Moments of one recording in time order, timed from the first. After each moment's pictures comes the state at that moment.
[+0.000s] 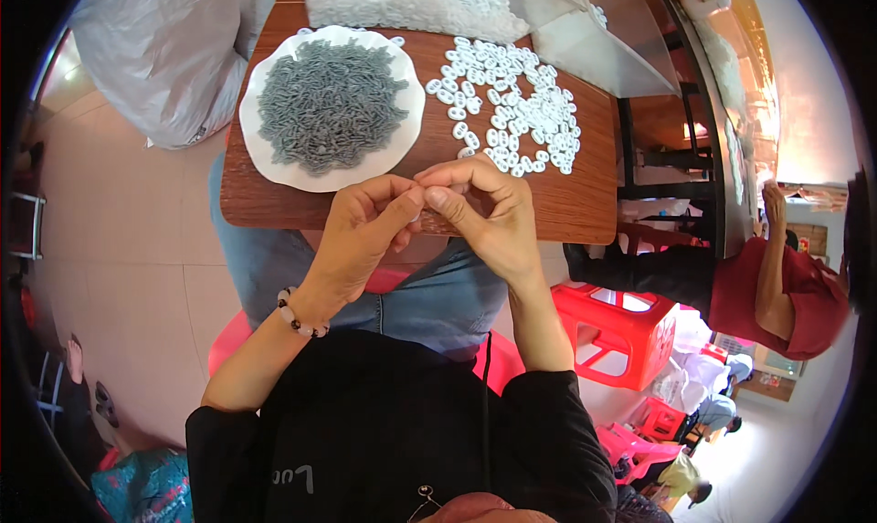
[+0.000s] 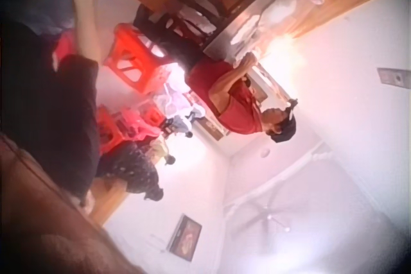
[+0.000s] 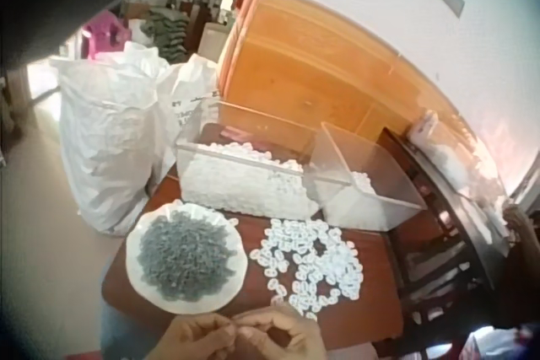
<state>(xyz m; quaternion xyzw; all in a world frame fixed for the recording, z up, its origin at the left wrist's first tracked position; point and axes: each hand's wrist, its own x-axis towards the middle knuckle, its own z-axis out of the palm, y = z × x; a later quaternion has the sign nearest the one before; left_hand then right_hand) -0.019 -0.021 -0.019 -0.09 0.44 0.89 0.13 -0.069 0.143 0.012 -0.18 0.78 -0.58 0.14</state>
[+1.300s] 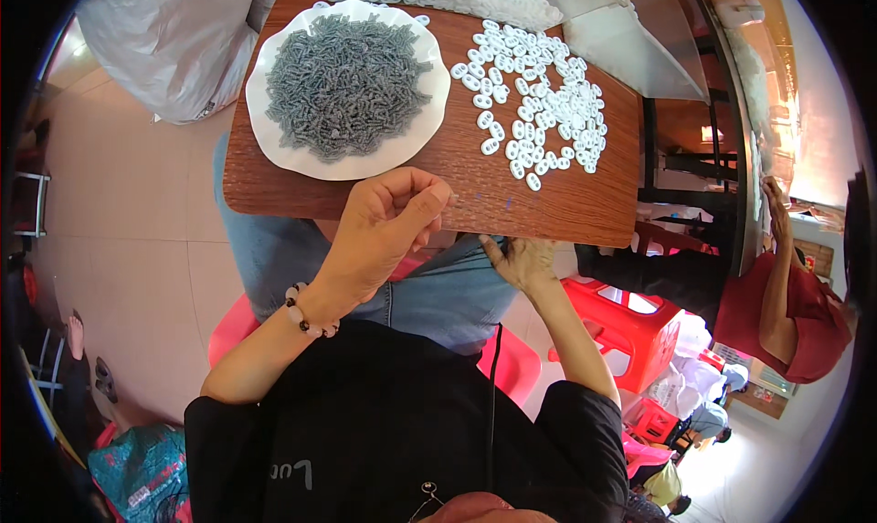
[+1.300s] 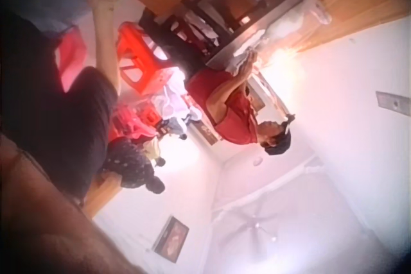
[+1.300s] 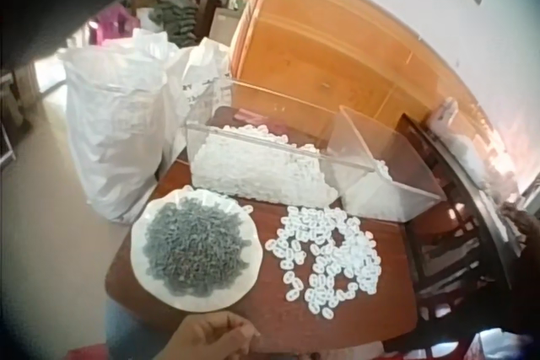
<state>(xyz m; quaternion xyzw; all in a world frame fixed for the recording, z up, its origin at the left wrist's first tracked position) -0.018 -0.017 -0.019 -0.13 0.46 0.87 0.15 -0.034 0.264 -0.114 -0.21 0.97 0.07 0.07</state>
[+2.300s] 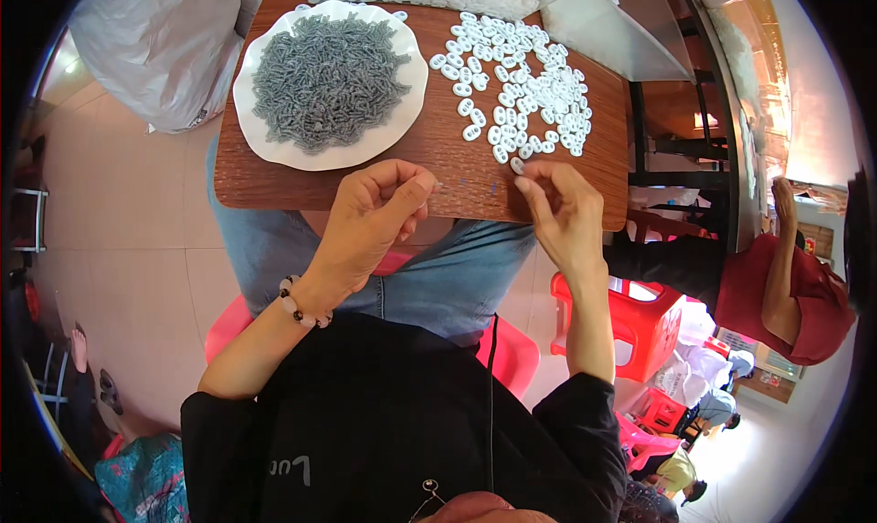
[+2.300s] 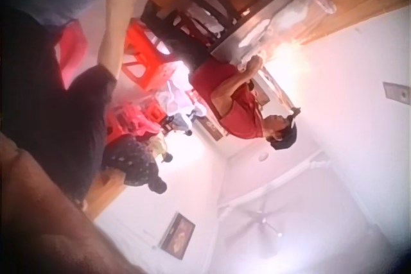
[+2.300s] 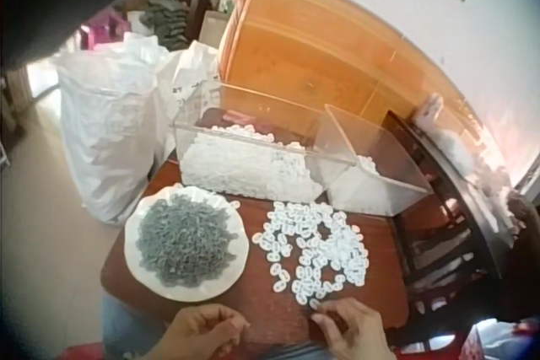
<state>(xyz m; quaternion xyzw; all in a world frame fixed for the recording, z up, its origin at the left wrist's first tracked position) -0.016 -0.011 -0.020 -0.12 0.47 0.86 0.16 -0.066 0.218 0.017 -0.15 0.94 -0.31 -0.04</state>
